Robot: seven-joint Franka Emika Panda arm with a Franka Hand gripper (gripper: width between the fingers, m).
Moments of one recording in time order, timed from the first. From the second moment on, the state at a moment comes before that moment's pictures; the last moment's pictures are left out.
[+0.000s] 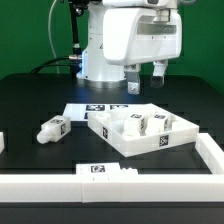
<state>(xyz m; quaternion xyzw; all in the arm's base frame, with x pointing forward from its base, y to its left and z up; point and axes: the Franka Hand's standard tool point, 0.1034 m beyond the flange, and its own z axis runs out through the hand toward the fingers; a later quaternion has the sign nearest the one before) 0.545 0.039 0.117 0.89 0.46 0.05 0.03</state>
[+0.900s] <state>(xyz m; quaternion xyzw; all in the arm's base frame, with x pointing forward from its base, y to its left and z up) 0.524 0.026 0.095 0.92 0.39 0.04 0.02</state>
